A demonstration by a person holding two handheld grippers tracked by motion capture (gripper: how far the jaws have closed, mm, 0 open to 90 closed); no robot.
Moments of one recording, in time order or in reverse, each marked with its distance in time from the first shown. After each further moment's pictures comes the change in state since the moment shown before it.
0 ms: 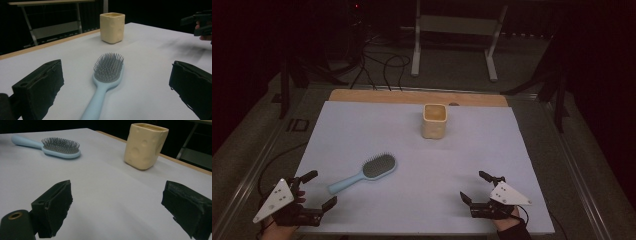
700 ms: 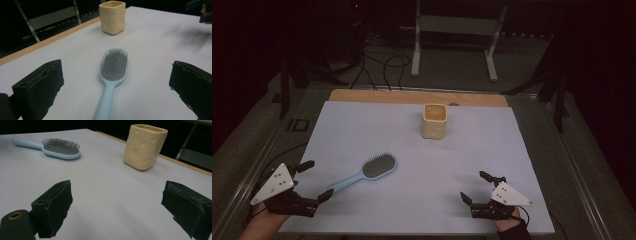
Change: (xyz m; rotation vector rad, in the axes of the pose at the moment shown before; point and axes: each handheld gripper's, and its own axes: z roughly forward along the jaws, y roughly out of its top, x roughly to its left) left arm 0.014 0.043 0.001 0.162 -0.021 0.077; right arm 0.001 0.002 -0.002 -0.005 -0.005 -0.003
